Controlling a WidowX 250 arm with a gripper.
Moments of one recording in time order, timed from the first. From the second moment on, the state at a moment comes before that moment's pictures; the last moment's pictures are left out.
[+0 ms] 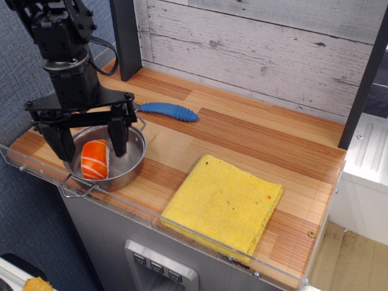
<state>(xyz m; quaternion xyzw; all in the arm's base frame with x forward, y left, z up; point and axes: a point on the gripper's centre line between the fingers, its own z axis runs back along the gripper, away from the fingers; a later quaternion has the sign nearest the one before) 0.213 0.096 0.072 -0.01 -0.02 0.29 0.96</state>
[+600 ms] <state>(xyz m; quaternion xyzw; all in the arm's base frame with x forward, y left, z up) 0.231 0.118 0.047 0.02 -0.02 0.29 0.96</state>
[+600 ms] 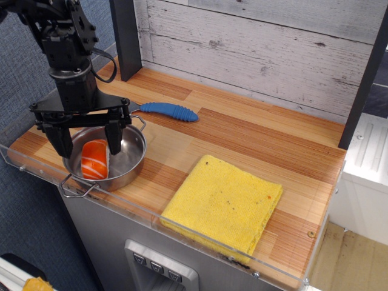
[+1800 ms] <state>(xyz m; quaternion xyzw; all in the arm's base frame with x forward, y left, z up) 0.240 0.117 0.023 0.02 0.00 0.30 0.95</state>
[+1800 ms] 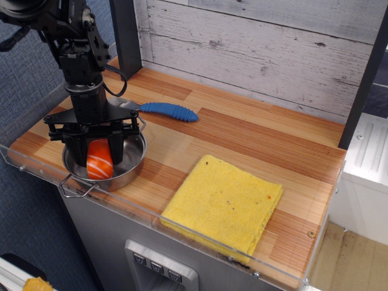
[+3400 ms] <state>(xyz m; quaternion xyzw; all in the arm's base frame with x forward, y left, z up) 0.256 -0.042 0.073 0.02 -0.06 0.10 0.99</state>
